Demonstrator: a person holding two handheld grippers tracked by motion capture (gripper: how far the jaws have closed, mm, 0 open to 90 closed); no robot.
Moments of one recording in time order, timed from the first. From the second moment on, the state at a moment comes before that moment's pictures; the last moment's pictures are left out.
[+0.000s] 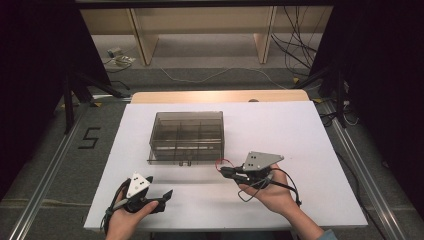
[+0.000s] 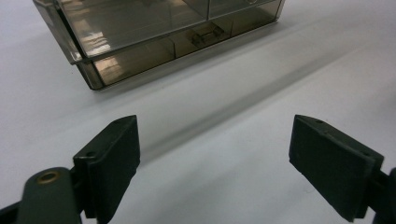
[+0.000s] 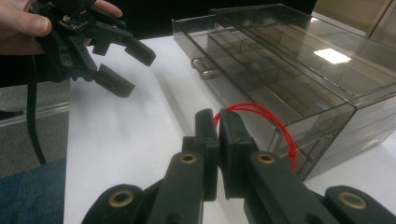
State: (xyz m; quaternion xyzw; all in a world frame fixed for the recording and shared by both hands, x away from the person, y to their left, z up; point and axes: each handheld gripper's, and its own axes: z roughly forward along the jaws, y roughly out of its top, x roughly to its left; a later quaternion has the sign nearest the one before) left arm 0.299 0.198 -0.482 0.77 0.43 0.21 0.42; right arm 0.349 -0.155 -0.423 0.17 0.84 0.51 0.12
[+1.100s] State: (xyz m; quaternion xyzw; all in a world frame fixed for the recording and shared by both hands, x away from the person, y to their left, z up) left arm 0.299 0.197 -0.482 0.77 0.43 0.21 0.42; right arm 0.356 -0.148 -0.414 0.17 0.83 0.52 0.12
